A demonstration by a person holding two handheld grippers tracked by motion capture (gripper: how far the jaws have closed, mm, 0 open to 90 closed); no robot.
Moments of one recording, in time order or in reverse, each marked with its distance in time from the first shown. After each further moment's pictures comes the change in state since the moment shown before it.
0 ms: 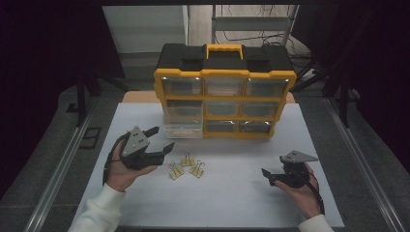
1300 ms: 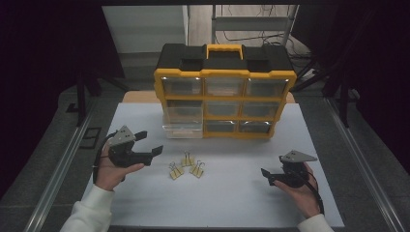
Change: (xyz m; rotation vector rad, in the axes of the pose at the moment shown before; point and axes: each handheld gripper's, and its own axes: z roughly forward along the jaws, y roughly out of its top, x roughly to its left) left arm 0.034 -0.030 -0.001 0.084 -0.098 -0.196; right arm 0.001 0.001 0.002 0.002 -0.002 -0.005
